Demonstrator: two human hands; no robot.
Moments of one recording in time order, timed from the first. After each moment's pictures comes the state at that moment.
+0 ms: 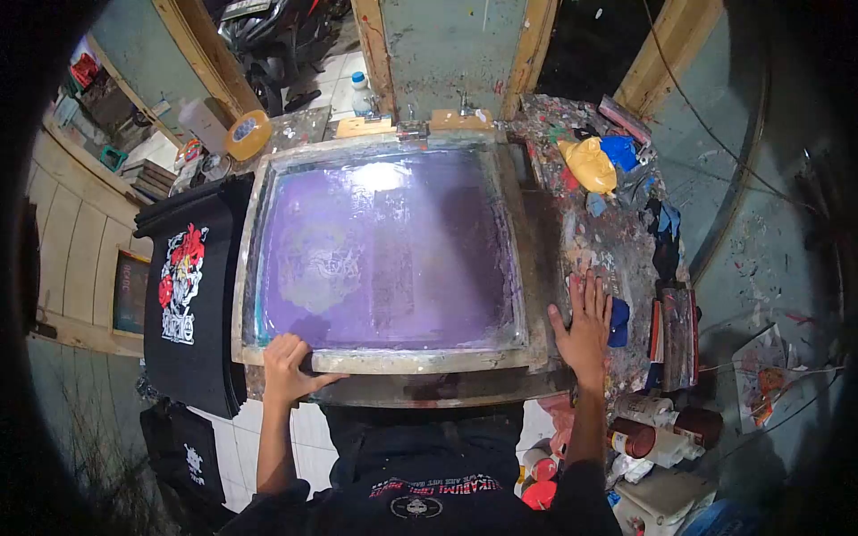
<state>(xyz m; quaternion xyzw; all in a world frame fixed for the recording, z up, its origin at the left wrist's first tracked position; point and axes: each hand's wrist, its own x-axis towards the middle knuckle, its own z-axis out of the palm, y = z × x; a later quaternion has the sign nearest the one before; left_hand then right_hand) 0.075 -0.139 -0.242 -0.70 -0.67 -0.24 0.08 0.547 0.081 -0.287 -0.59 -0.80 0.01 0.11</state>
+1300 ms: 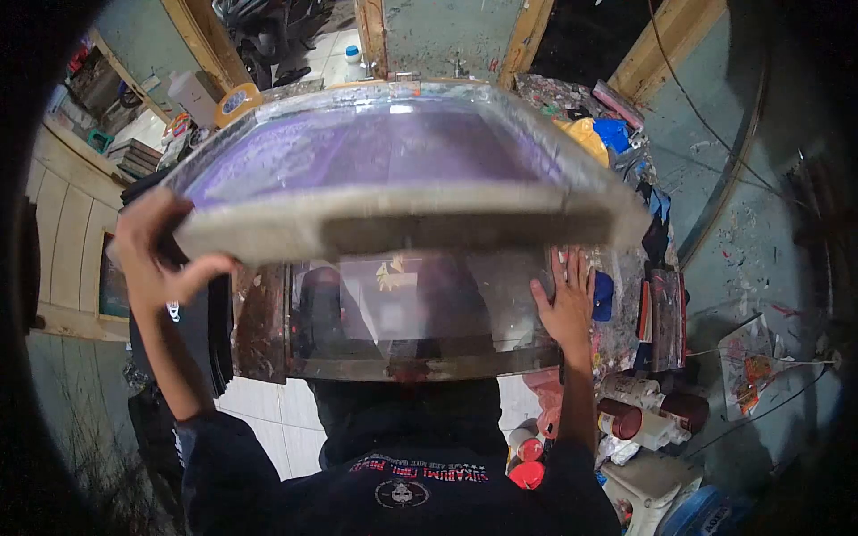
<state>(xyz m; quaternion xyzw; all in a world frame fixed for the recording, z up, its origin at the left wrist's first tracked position) 0.026 -0.064 -0.024 -0.74 -0.55 -0.32 0.23 0.539 0.084 -0.292 -0.57 -0.81 0.00 0.10</state>
